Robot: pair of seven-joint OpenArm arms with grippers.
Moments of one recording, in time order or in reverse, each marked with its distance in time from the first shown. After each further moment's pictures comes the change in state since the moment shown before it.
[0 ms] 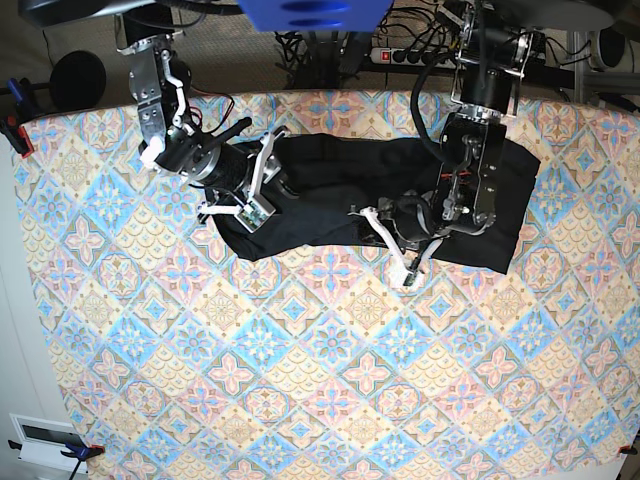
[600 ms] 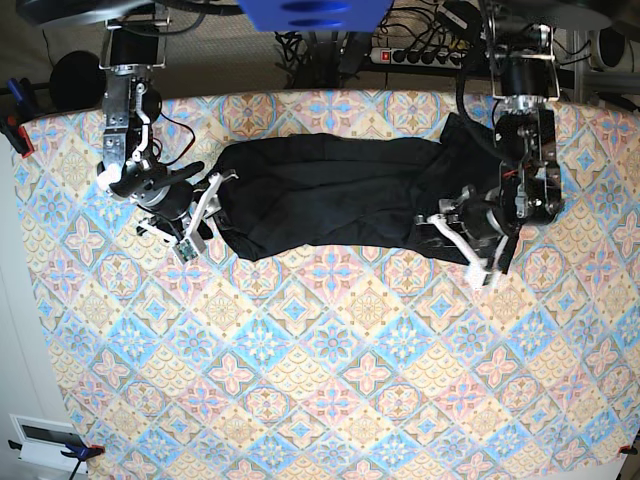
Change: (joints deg) left arm 5.0 -6.7 -14.8 9.7 -5.7 5.3 10.7; right arm 4.1 0.3 12.7 -10.4 0.1 -0.9 -3.7
